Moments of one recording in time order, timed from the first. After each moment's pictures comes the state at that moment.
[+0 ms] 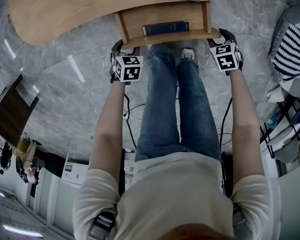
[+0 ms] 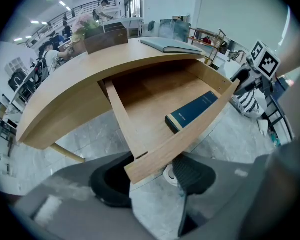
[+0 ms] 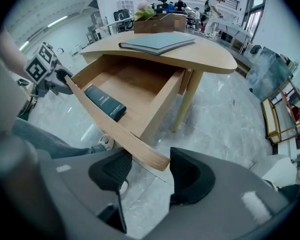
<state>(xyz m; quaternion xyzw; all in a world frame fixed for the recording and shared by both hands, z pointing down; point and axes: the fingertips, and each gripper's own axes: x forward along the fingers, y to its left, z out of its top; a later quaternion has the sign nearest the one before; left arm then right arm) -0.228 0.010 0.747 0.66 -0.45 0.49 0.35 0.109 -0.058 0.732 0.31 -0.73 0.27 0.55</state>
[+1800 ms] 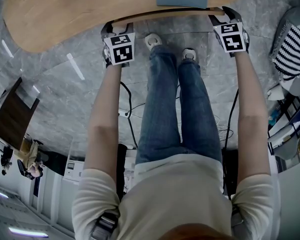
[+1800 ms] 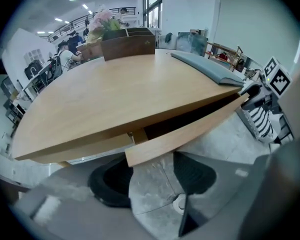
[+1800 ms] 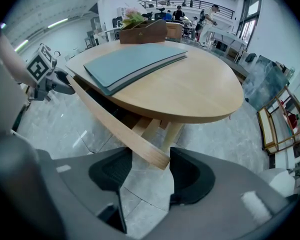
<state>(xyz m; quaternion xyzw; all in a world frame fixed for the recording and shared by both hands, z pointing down) -0.258 -0.117 0.747 0.65 -0.52 0.43 0.35 0.084 -0.178 0.731 0.34 -0.74 0.24 0.52</state>
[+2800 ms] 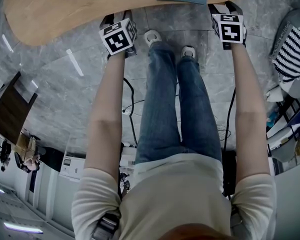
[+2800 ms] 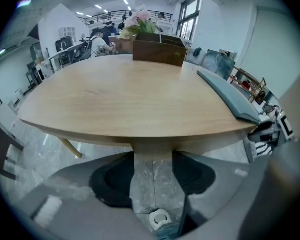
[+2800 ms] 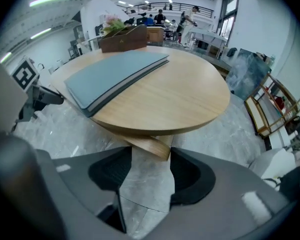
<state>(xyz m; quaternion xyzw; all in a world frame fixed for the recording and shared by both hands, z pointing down) -0.261 -0.139 0.732 0.59 -0.61 0.32 0.43 0.084 -0.201 0.729 0.42 -0.72 0.27 0.48</state>
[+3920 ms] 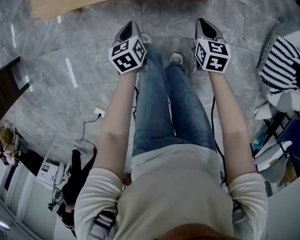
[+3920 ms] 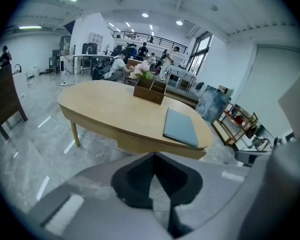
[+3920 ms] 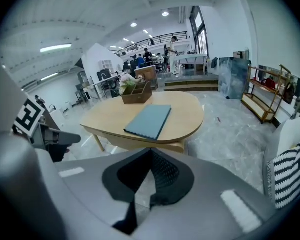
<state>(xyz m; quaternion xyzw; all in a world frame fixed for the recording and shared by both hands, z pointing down) -0.165 -0.046 0.578 0.59 -0.68 0.15 0.41 0.067 -0.103 0.563 0.46 -0.79 0.29 0.27</state>
